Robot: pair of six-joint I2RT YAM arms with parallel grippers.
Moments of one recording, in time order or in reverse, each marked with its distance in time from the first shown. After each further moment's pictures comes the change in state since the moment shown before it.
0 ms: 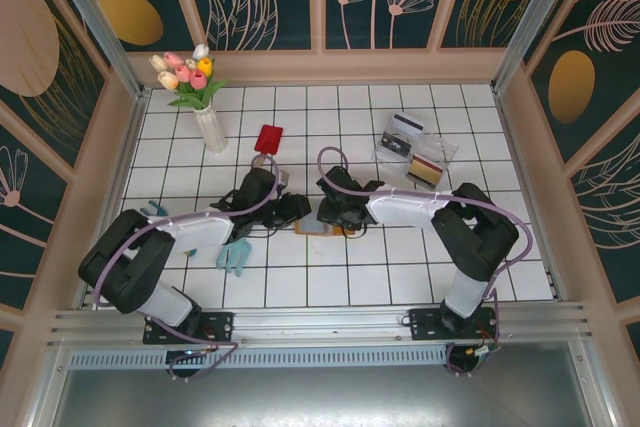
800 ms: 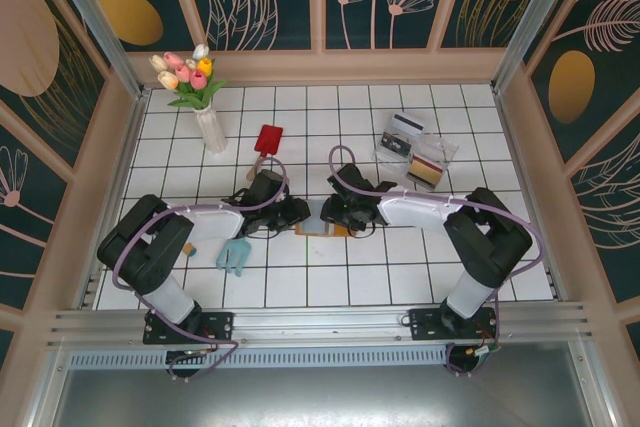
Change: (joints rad) left arm -0.007 0.116 0.046 -0.063 -0.090 0.001; right arm -0.051 -0.071 -0.066 0.051 -0.126 -0.019
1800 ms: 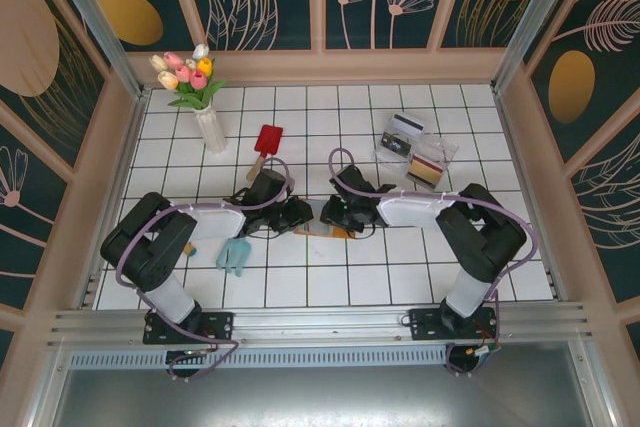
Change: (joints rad) left arm 0.000 0.019 0.006 0.030 0.094 0.011; right arm -0.017 0.039 -0.043 0.109 -0.080 -0.007
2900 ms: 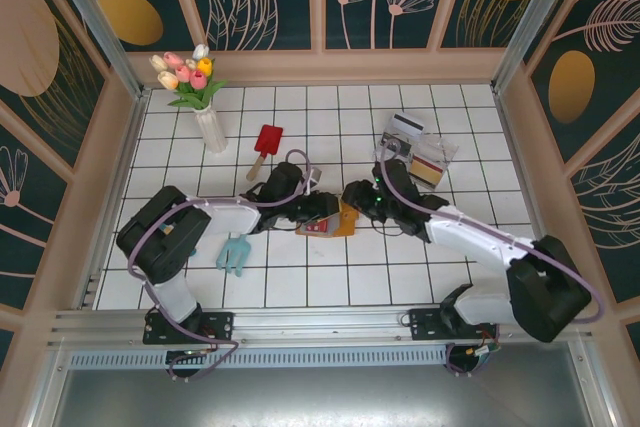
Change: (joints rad) left arm -0.083 0.098 0.119 0.165 0.126 0.000; right arm -0.132 -0.449 -0.198 0.090 0.021 0.031
